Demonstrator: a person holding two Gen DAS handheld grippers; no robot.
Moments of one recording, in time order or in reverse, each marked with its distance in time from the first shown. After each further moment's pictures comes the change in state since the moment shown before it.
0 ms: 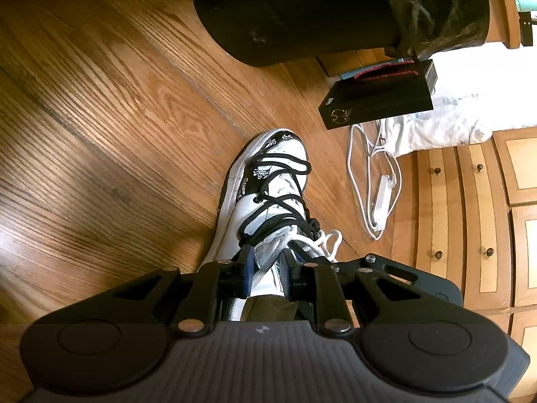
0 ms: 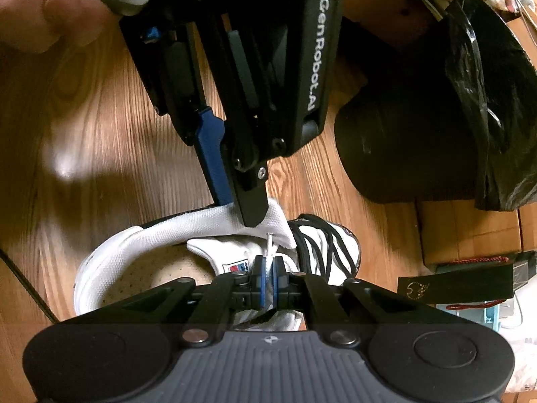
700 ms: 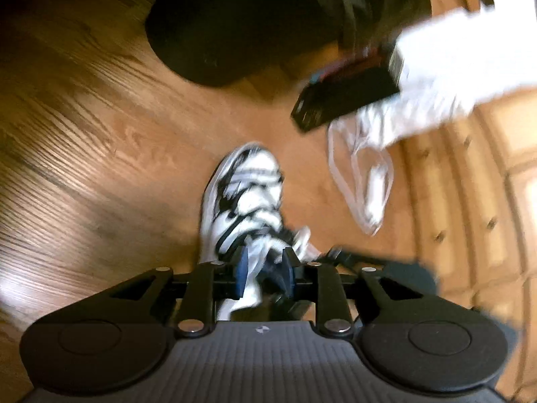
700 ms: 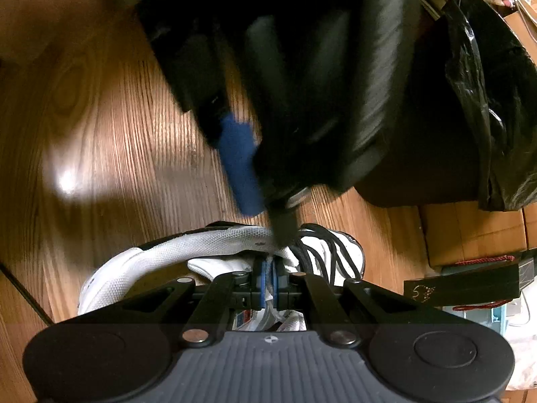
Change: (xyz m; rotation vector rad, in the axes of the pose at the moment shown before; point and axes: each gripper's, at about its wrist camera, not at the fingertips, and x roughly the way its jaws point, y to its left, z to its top) left arm -0.016 -0.027 0.004 0.130 -0.072 -0.022; right arm -0.001 -0.001 0.004 0.022 -0.024 0.021
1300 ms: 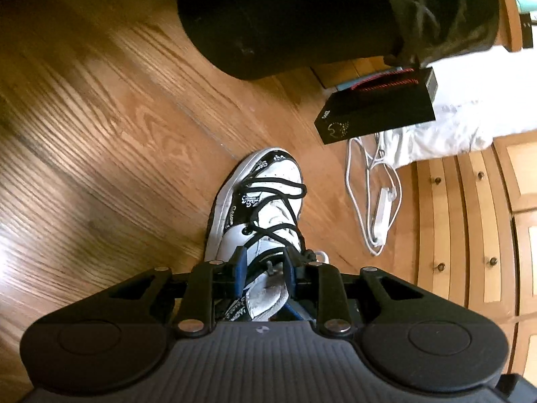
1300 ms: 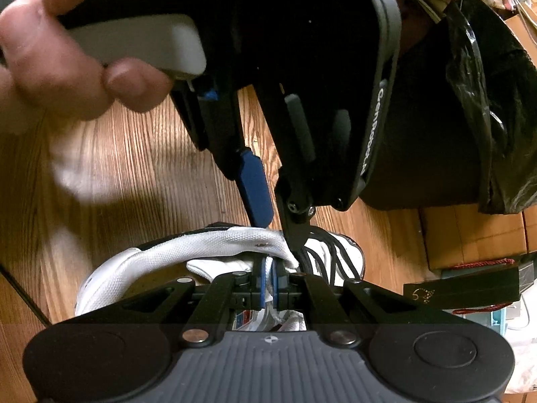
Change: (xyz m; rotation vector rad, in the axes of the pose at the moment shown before) left arm 0.040 0.023 0.007 -0.126 0.026 0.017; right arm 0.003 -0.001 -0.003 -0.012 -0.012 -0.004
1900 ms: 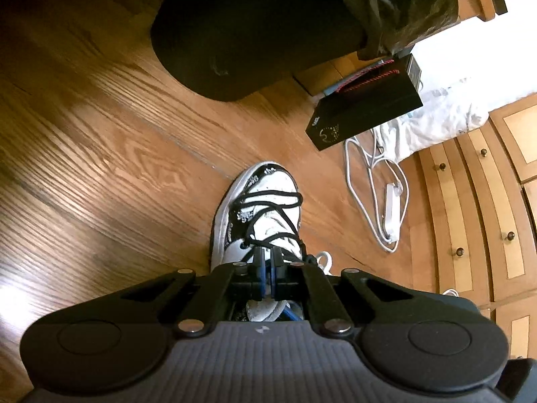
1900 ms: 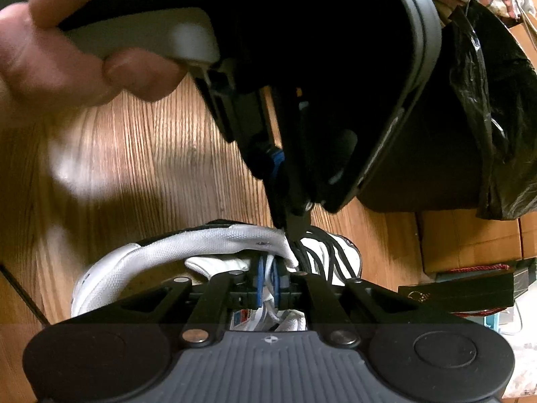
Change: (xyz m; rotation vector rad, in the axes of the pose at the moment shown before) left arm -0.009 -0.020 -0.006 0.165 -0.070 0.054; right arm 0.002 0.004 -0.002 -0.030 0.009 -0.019
